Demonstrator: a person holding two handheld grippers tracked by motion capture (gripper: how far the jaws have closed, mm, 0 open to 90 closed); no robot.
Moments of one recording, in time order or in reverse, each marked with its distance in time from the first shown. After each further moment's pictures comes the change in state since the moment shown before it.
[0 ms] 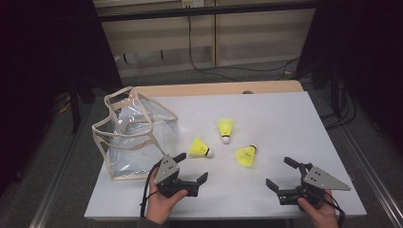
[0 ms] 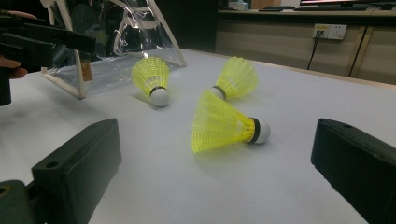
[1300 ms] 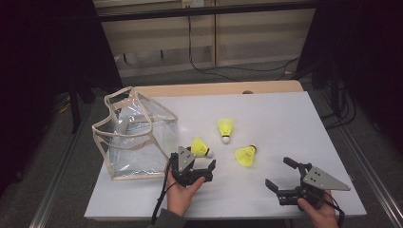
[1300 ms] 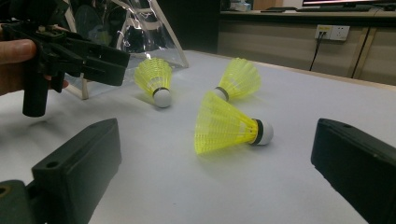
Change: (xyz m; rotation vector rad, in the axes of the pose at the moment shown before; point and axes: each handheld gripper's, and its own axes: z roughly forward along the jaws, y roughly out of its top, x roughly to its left) left arm -0.007 0.001 0.050 0.089 0.231 -0.038; right arm 0.001 0.000 0.000 -0.004 0.005 0.000
